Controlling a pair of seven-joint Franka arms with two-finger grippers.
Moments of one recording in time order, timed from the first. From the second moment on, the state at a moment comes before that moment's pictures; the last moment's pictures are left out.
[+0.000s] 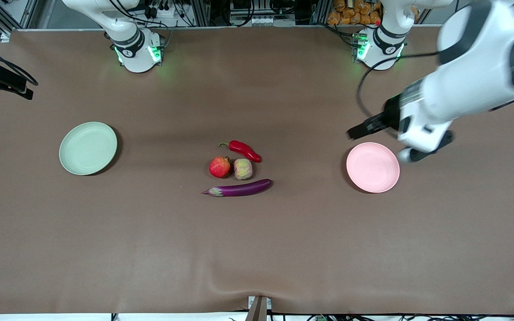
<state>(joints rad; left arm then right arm) -0.24 0.26 -0.15 -1.44 -0.30 1.65 -0.91 0.03 0.01 -0.07 -1.42 0.03 1.30 -0.01</state>
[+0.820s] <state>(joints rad) -0.53 0.67 -0.12 -1.40 -0.18 2.33 -1.75 0.03 0.01 -0.08 -1.42 0.03 1.30 -0.01</state>
